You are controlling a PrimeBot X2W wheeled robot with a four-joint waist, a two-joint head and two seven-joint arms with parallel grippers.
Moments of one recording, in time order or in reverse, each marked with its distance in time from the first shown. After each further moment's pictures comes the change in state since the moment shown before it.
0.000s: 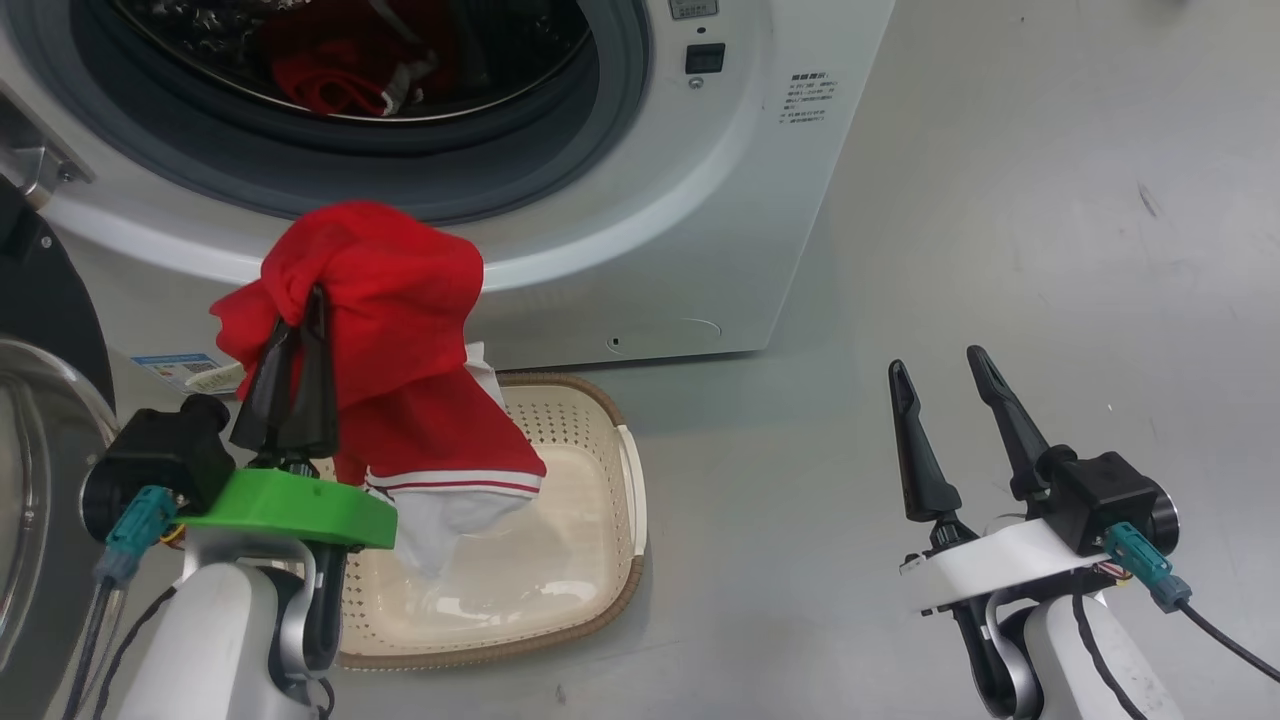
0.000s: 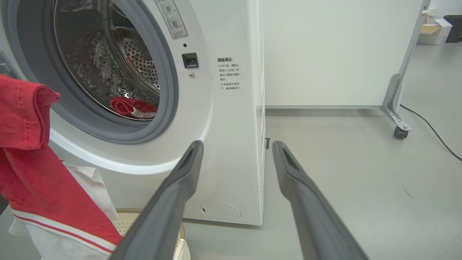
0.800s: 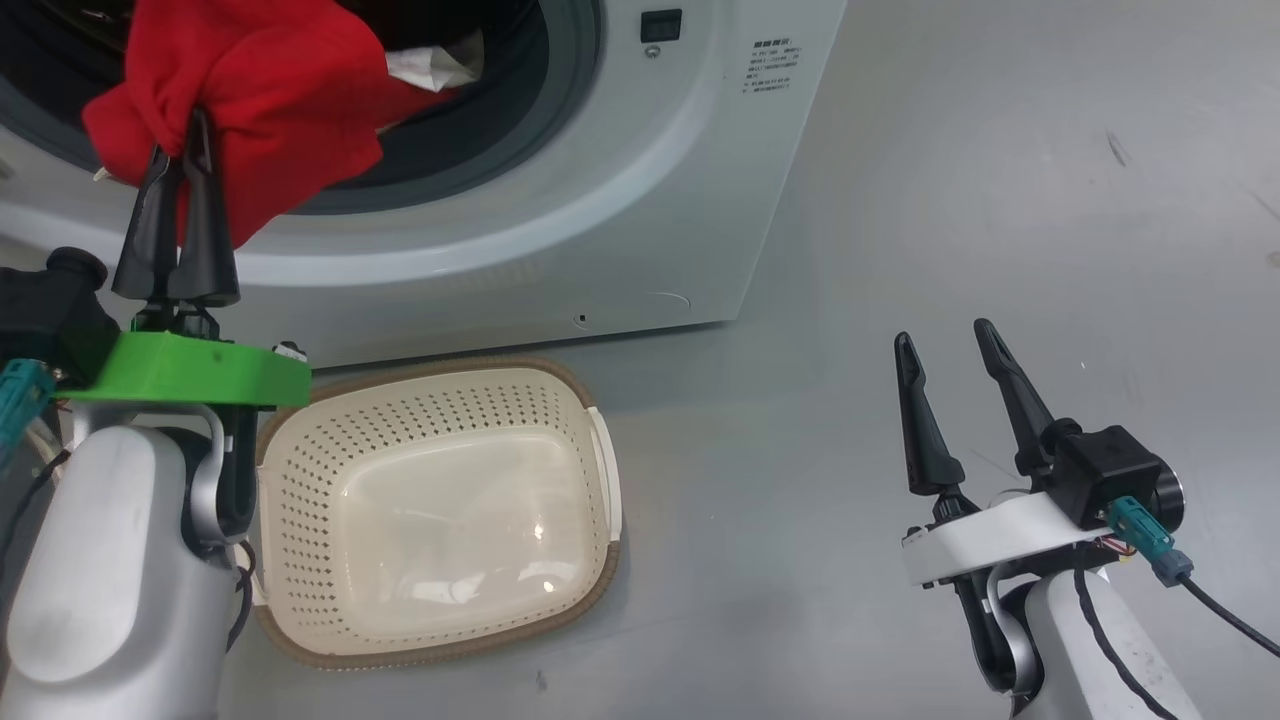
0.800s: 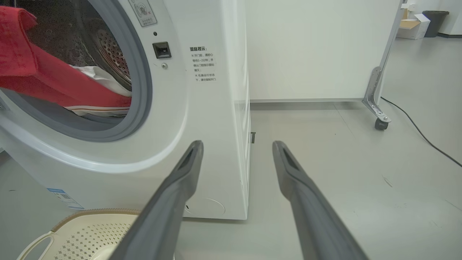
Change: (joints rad) left arm -0.230 0.059 0.048 0.086 0.019 -0.030 -0.043; right arm -0.051 0.000 -0.002 0.023 -0.001 -0.018 0.000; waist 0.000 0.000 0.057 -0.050
